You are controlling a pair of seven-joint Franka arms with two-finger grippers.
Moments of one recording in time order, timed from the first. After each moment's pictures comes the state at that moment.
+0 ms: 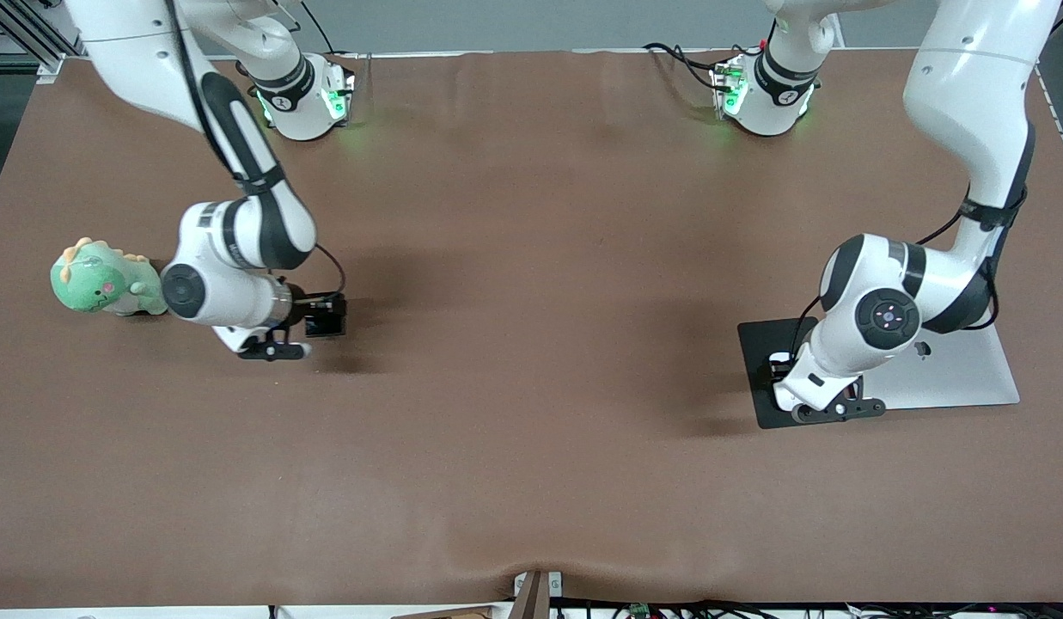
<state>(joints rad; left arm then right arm) 0.10 0.52 -0.30 -1.77 0.32 2.22 -0.43 0.23 0.39 -0.12 -2.11 0.28 2.23 -0.08</state>
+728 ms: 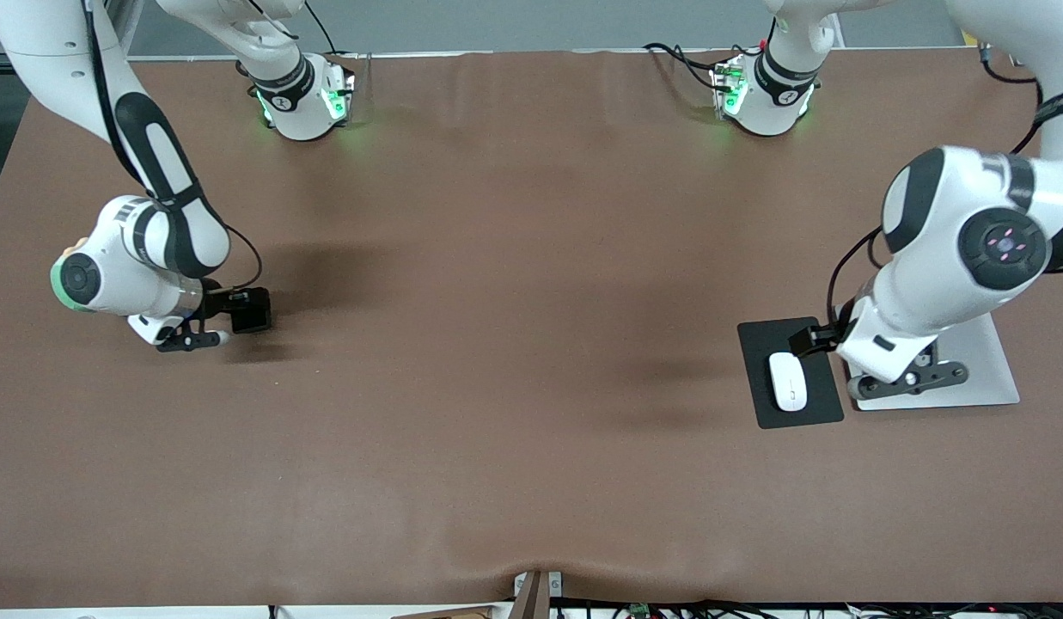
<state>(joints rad) 0.10 0.31 -0.35 -1.57 0.18 1.83 -0.43 -0.04 0.39 -0.13 -2.21 0.19 2.32 -0.39</state>
